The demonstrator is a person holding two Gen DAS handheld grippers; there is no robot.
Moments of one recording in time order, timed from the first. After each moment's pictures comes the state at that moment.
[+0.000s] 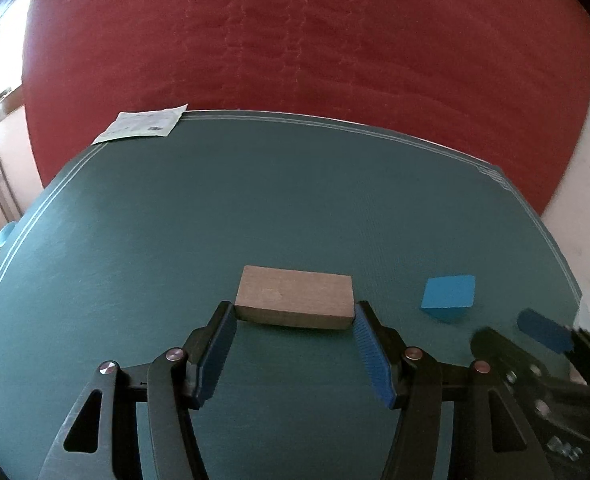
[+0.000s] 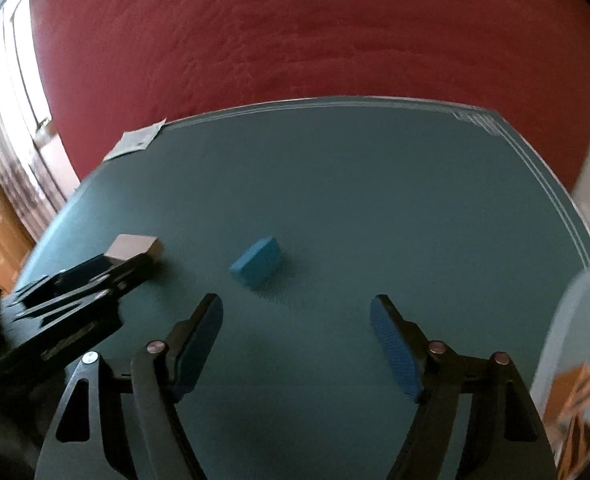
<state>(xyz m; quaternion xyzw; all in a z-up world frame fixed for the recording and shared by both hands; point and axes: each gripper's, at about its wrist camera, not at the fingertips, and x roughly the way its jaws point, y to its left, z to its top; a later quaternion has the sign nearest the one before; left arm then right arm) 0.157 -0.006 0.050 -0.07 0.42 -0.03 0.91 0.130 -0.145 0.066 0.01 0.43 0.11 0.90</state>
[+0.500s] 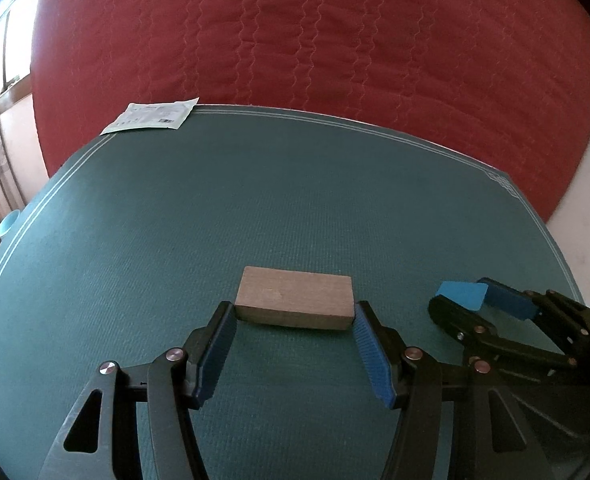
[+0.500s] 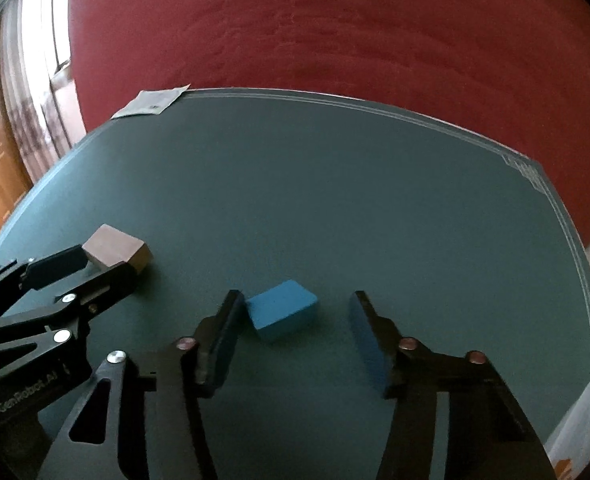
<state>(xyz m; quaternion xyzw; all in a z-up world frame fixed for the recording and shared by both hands) 0.152 -0.006 0.046 -0.09 0.42 -0.02 0.90 0.158 -0.108 0.057 -0.08 0.43 0.12 0.89</state>
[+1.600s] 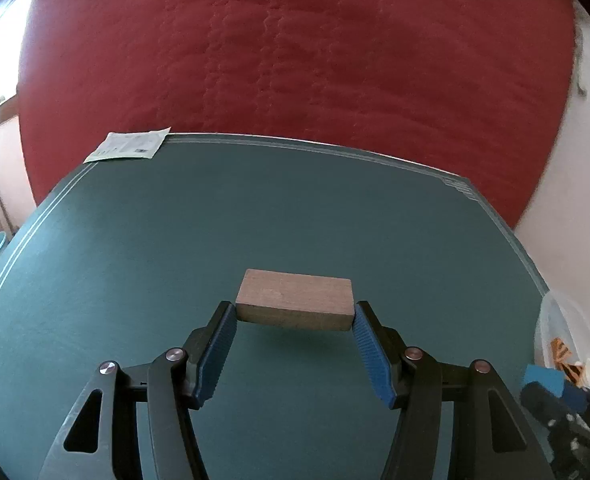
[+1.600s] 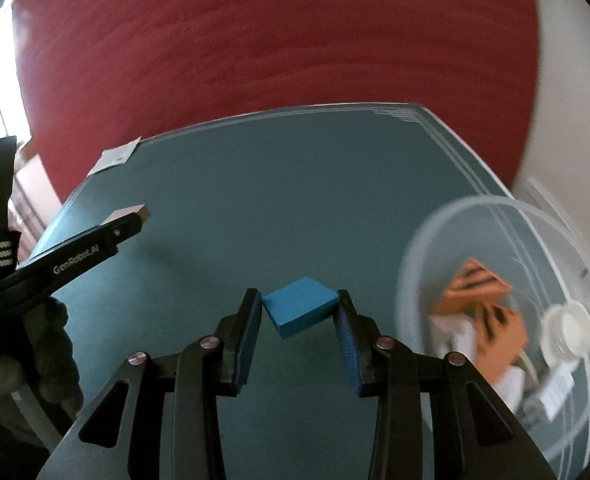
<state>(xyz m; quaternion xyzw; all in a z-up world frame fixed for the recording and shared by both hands) 0.131 -0.028 0.073 -0.08 0.38 -0.07 0.92 0.020 -0.177 0.103 0.05 0.40 -0.01 0.91</state>
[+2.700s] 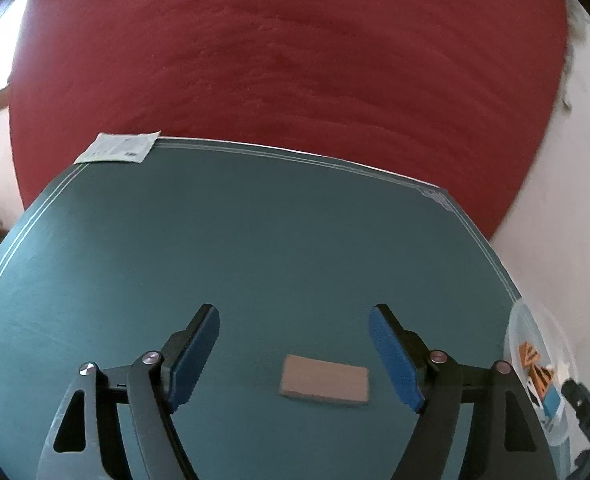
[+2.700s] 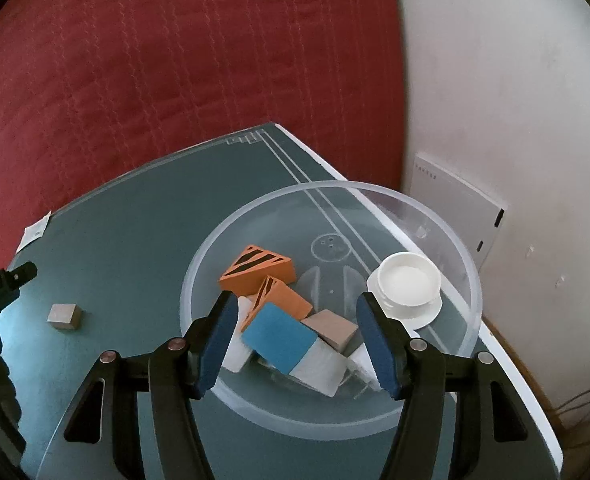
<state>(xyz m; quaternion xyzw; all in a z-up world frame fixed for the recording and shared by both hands) 0.126 -0.011 0.087 -0.11 0.38 -0.10 0.91 -0.049 -0.277 0.116 0.11 0.35 -0.19 0.91</state>
